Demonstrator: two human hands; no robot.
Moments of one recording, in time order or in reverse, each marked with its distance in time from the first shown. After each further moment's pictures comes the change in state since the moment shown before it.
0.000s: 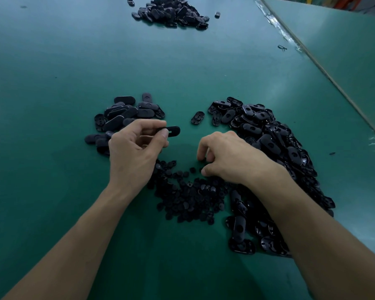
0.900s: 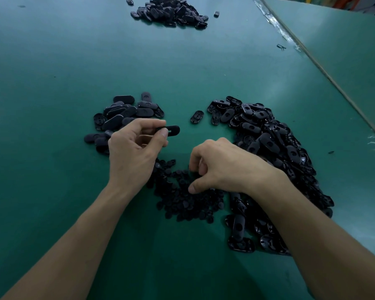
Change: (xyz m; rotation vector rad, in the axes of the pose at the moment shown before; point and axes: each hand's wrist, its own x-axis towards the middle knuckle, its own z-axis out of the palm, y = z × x) left_hand 0.000 -0.002 0.002 -0.010 0.009 -0.001; right_hand -0.010 -0.007 0.006 0.028 -0.081 -0.090
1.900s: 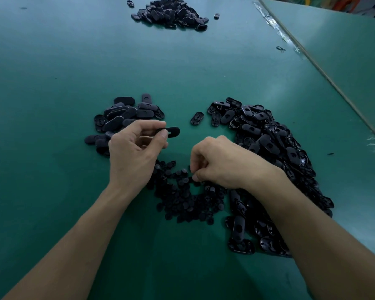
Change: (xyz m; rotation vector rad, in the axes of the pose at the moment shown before) left_hand 0.000 0.002 0.000 0.007 -0.003 0.005; right_hand 0.005 -0.001 -0.005 0.030 0.036 -0.037
